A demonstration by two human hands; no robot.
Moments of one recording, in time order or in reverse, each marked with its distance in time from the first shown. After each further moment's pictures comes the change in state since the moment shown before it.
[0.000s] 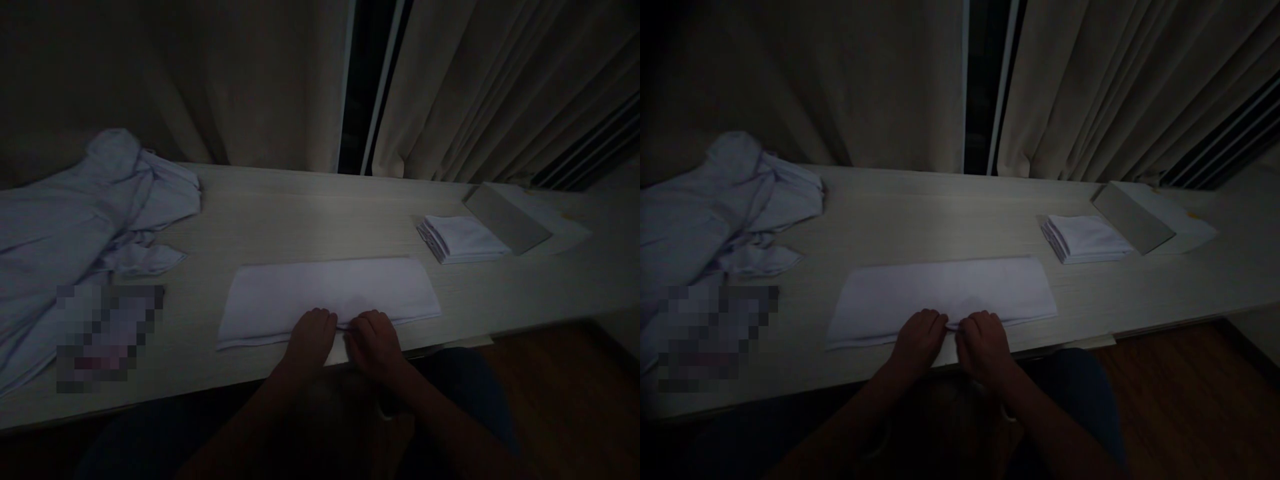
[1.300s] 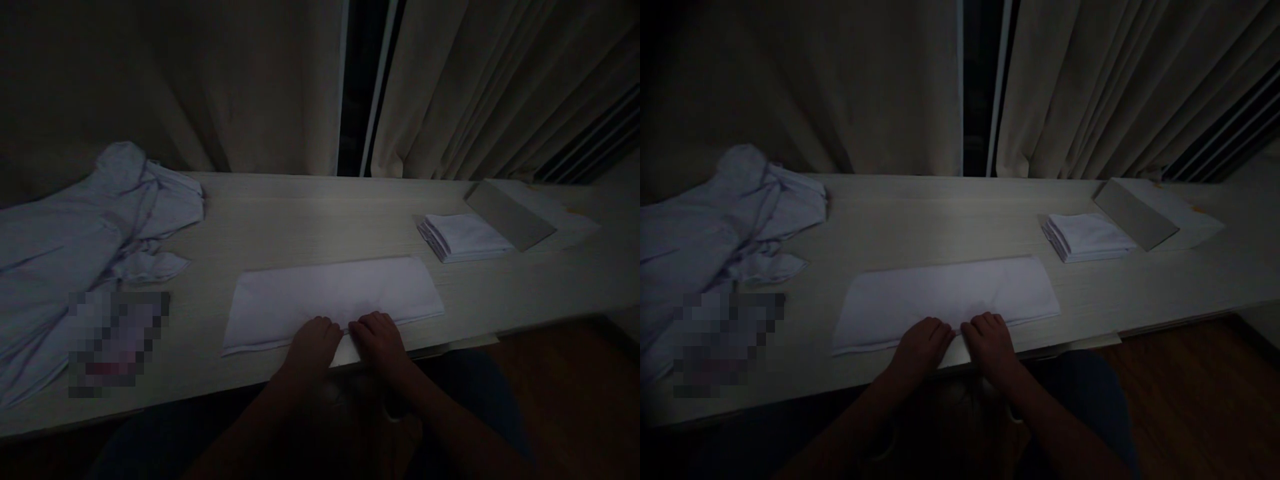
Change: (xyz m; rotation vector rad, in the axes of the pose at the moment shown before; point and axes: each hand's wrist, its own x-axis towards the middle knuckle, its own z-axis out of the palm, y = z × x) left_hand -0.008 0.004 -0.001 -0.147 -0.025 0.026; right_hand -0.003 0.013 0.005 -0.115 -0.077 -0.078
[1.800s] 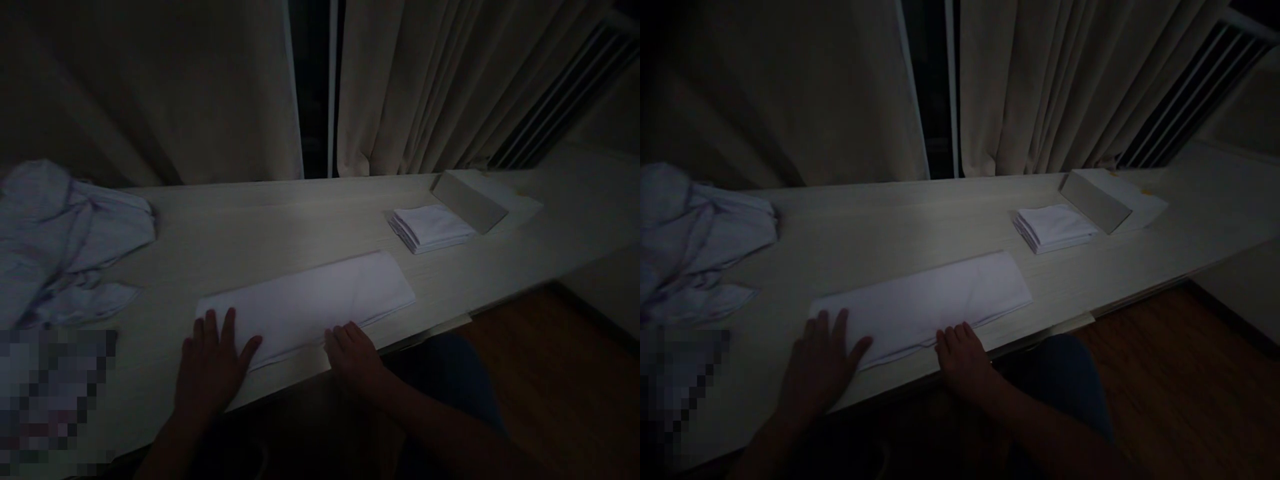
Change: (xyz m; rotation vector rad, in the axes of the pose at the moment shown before) left_hand -0.045 -0.096 -0.018 0.245 -0.100 -0.570; right_hand -0.014 -0.020 0.010 -0.086 0.015 0.023
